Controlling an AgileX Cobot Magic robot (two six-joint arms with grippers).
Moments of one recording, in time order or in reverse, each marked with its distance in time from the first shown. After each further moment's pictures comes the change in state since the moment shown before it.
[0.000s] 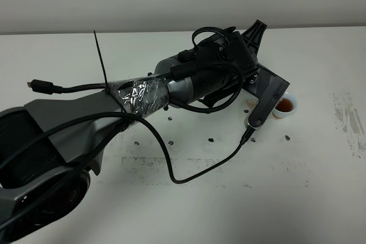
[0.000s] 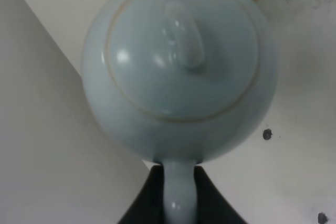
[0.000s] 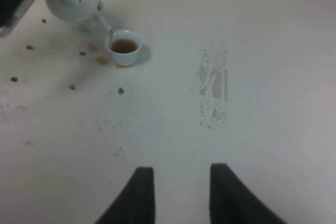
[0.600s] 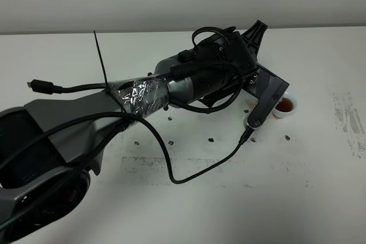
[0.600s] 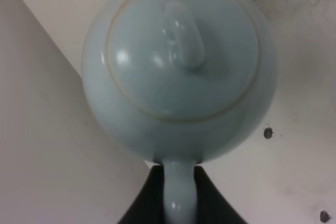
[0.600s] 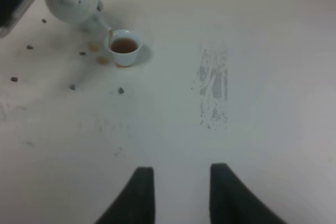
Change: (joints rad) left arm 0.000 0.000 0.000 0.000 0.000 0.014; right arm 0.000 0.000 0.000 0.000 0.000 0.000
